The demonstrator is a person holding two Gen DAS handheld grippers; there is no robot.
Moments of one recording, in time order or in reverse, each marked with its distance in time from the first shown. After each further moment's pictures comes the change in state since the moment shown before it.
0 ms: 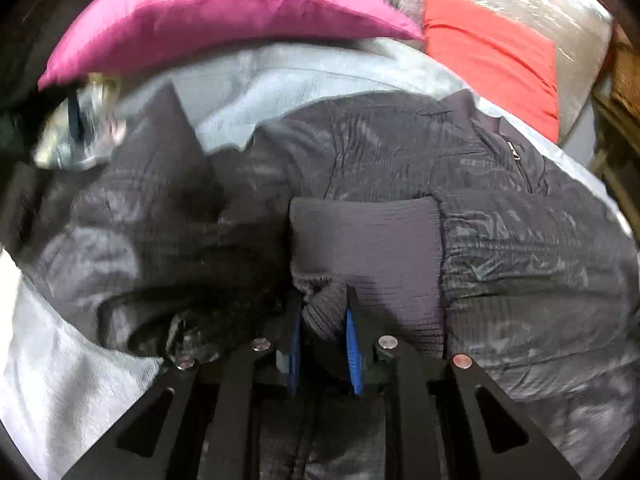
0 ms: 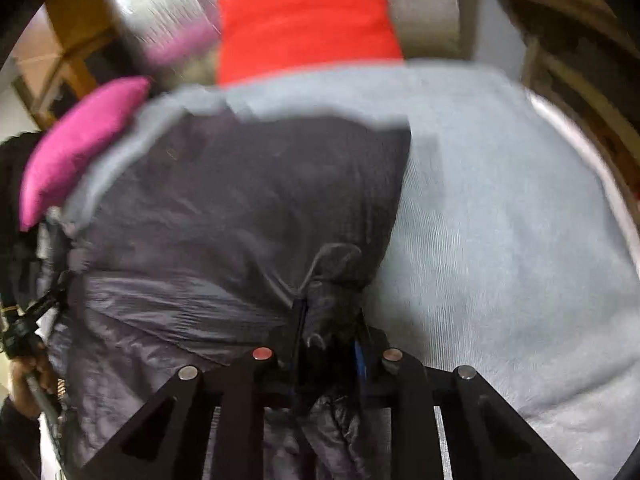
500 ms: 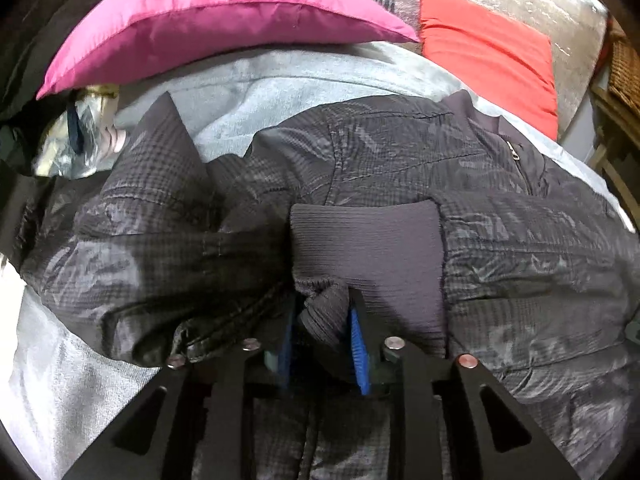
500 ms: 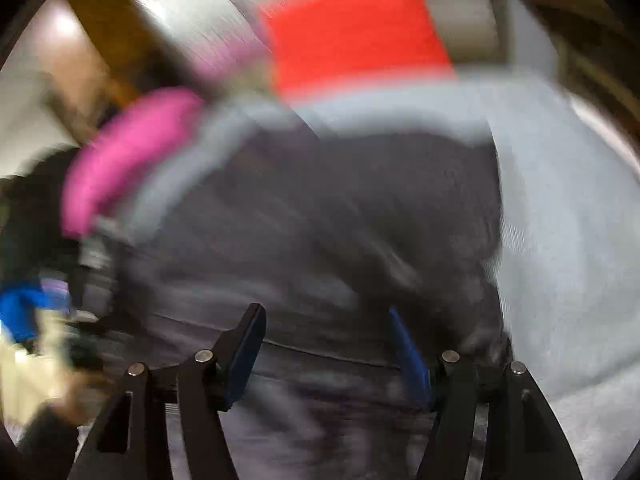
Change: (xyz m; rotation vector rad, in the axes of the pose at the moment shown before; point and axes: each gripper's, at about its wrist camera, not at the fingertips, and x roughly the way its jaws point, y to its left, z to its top) left arm 0.003 0.006 0.010 -0.025 0.038 -0.016; right arm -0.001 0.047 -0.014 0.042 -0.008 0.136
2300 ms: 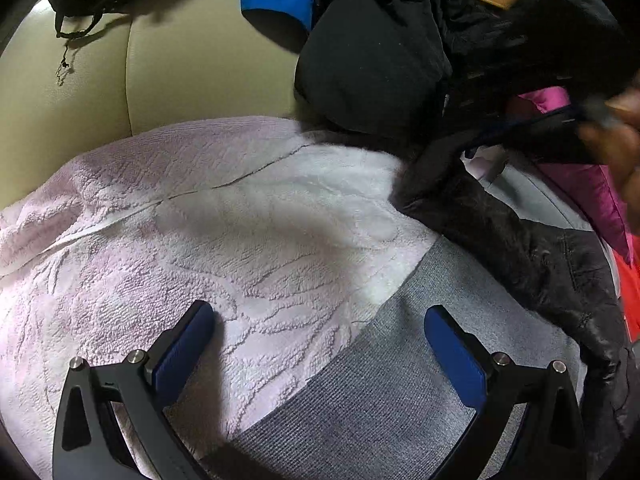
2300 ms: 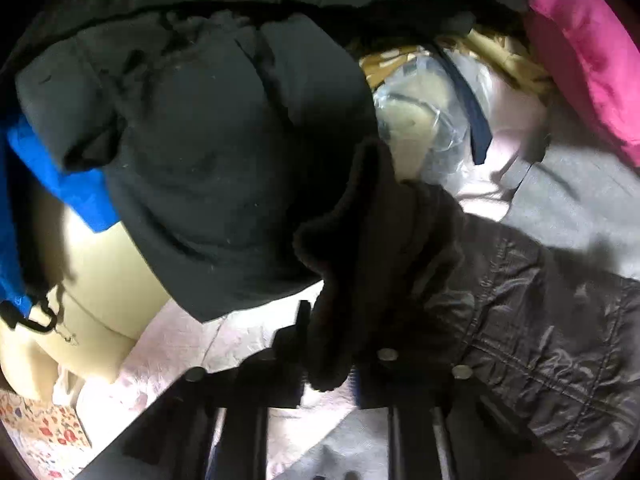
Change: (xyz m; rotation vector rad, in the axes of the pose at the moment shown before) left arm -0.093 0.336 -0.164 -0.635 -0.263 0.248; right arm 0.202 0.659 -0.077 -0.671 0.289 0.216
